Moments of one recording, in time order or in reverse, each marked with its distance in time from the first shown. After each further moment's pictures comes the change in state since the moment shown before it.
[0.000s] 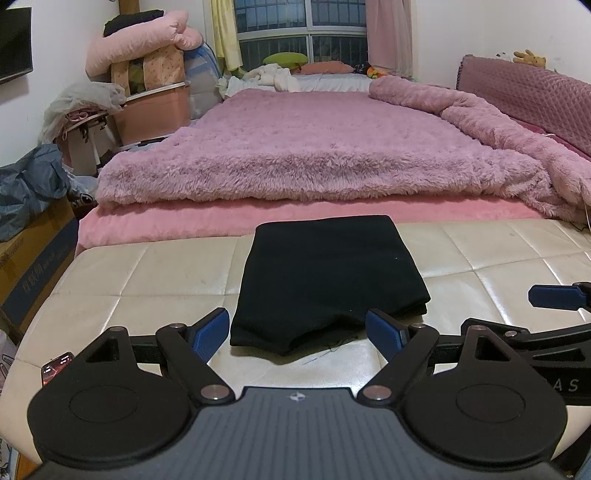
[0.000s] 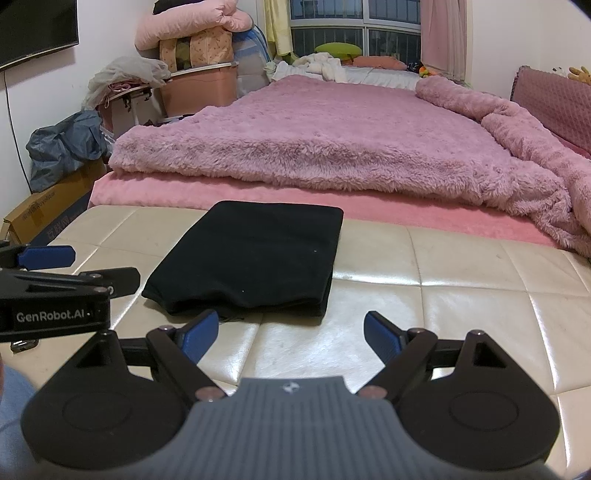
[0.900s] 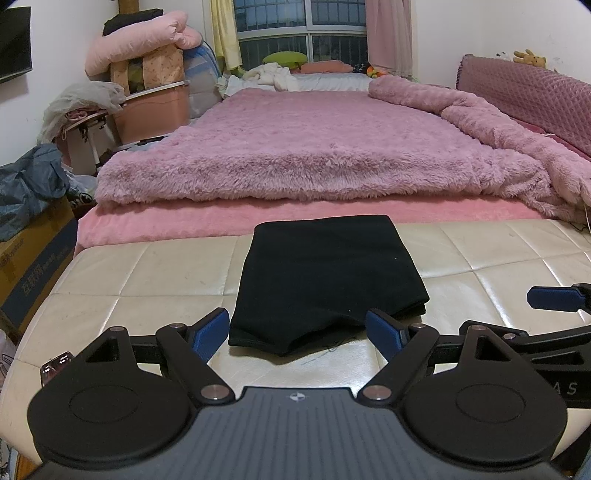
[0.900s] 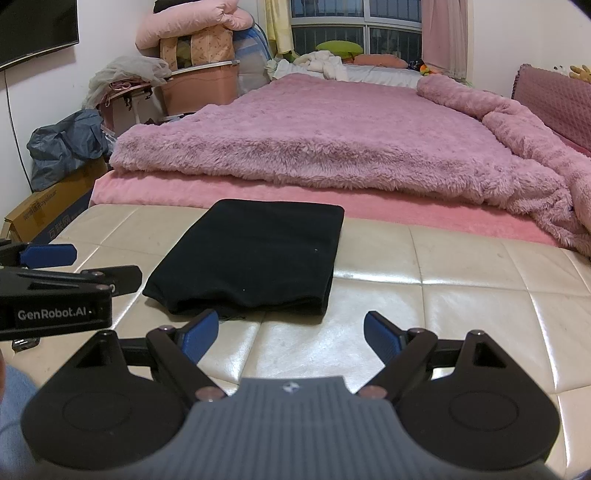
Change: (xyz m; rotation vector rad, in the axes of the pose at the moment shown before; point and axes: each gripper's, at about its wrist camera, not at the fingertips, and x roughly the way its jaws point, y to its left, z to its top) left arm -0.002 -0.001 0.002 0.002 0.001 -0.001; right arm -0.002 0.003 -0.001 -0.001 0.004 0.001
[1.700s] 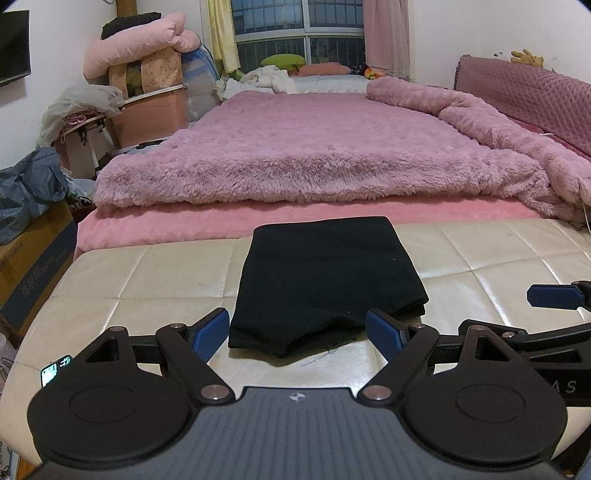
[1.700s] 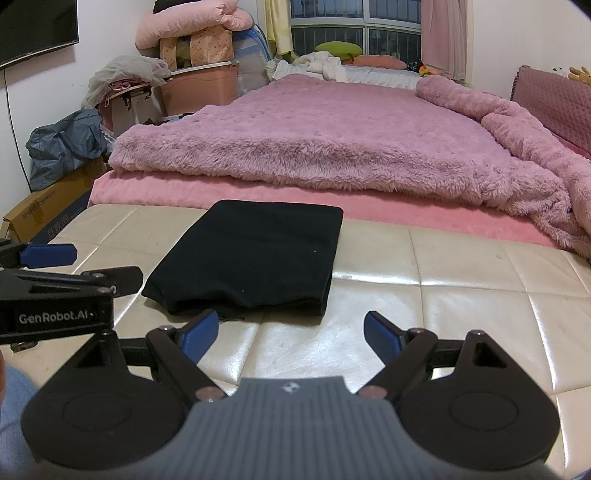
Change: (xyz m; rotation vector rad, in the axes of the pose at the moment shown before) left arm 0.001 -0.002 0.002 0.008 -0.007 -0.004; right arm 0.000 0.000 0.001 -0.001 0.000 0.000
